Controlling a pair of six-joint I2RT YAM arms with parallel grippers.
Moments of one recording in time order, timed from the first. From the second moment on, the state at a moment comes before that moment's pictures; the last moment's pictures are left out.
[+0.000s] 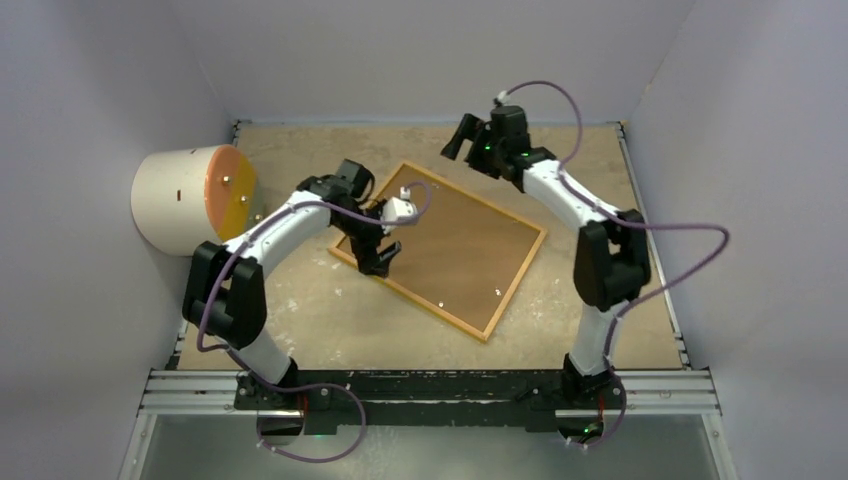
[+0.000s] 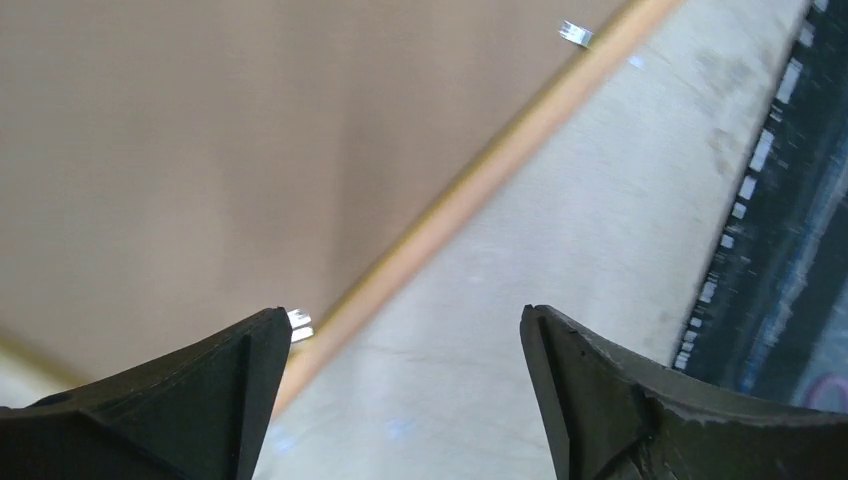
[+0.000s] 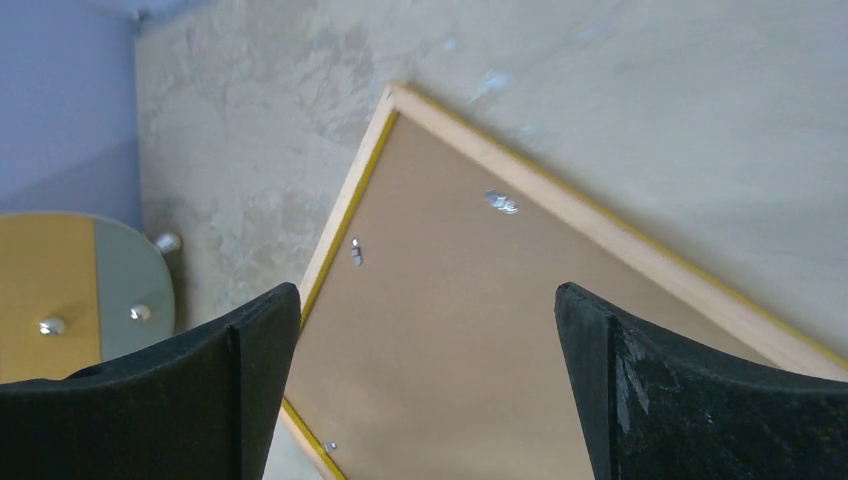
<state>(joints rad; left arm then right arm) -0.46 1.66 1.21 -0.89 0.57 0.74 0.39 1.98 1.62 -0.25 -0.14 0.68</state>
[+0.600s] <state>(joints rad) -0.15 2.02 1.50 -0.55 0.26 0.52 0.21 1.13 0.67 -0.37 0.03 0.77</state>
